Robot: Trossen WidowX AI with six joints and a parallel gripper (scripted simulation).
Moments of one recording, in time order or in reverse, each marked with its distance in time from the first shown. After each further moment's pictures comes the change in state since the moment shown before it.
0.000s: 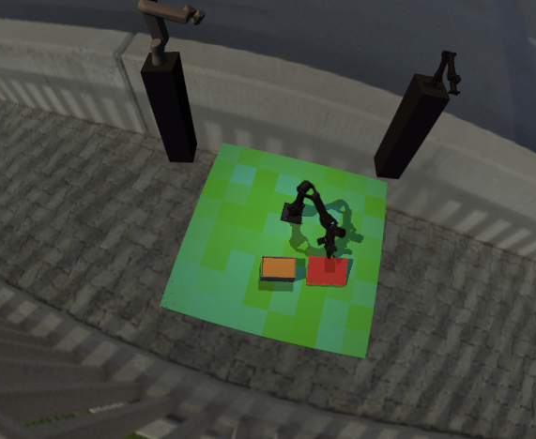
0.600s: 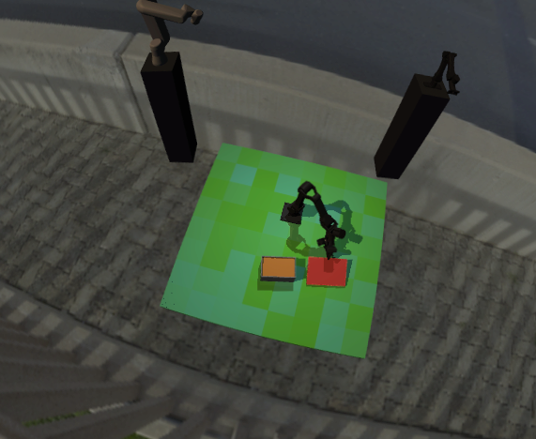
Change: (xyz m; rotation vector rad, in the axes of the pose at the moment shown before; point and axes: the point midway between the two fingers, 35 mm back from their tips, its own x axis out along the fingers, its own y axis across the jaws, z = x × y) arm 0.007 -0.006 -0.001 -0.002 -0.002 0.002
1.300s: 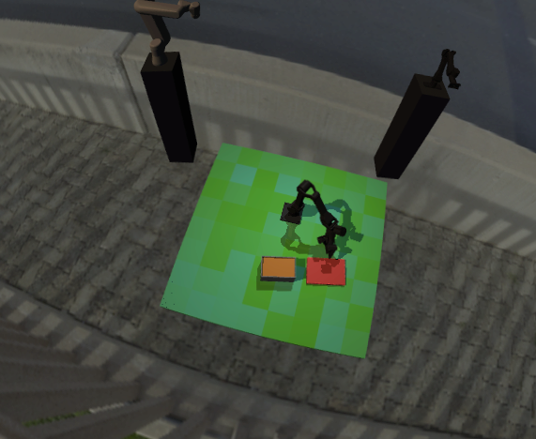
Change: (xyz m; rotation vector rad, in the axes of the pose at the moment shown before) arm -0.014 -0.007 -0.002 -0.014 0.001 -0.019
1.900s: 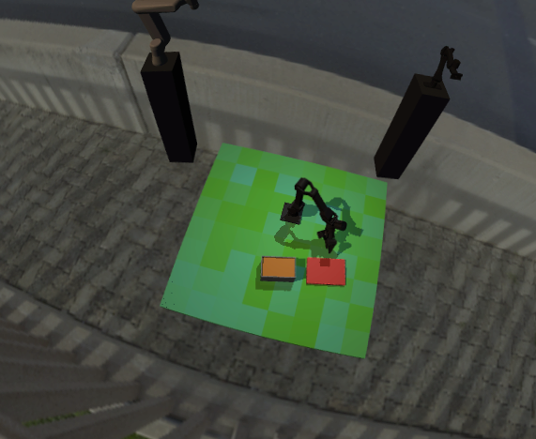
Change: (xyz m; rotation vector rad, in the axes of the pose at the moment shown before) arm -0.027 -0.024 0.000 0.000 0.000 -0.005
